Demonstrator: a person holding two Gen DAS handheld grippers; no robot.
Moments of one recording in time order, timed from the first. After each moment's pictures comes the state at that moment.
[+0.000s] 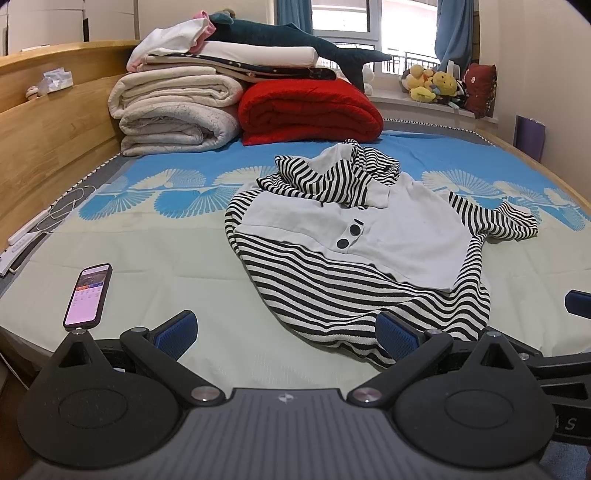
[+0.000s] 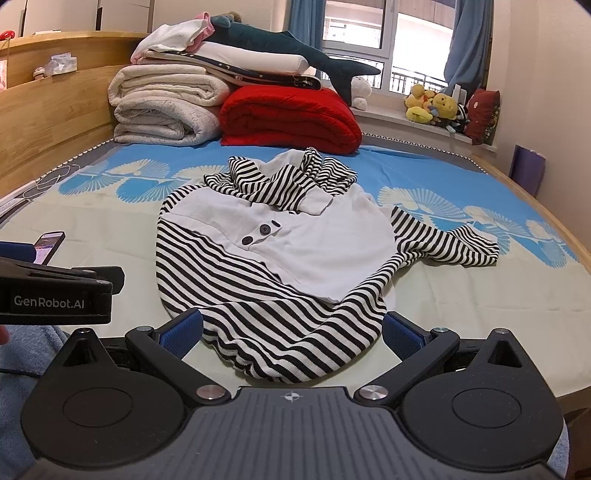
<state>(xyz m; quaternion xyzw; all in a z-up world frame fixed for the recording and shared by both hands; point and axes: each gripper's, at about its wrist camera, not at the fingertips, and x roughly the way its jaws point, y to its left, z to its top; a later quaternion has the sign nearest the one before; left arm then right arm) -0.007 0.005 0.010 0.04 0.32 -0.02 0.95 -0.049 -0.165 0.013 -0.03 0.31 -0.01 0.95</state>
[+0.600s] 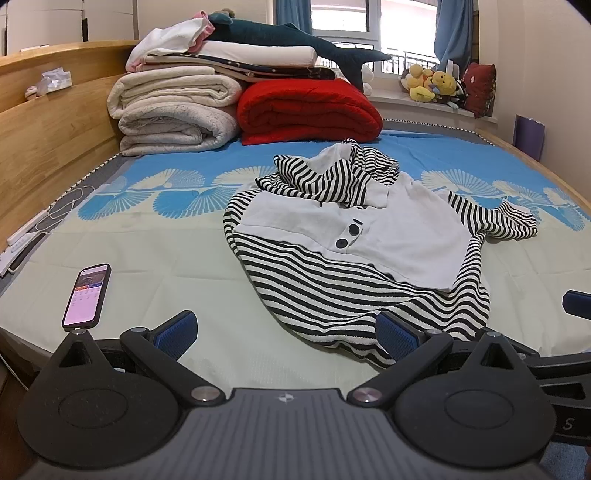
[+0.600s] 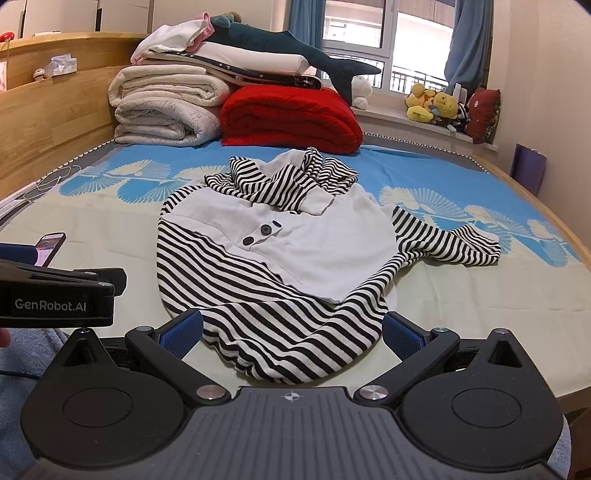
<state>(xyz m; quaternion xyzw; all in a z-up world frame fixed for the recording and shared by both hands) -0.007 0.002 0.009 0.05 0.32 -0.02 0.95 -0.048 -0.163 0.012 -0.03 0.31 -0.01 0.95</state>
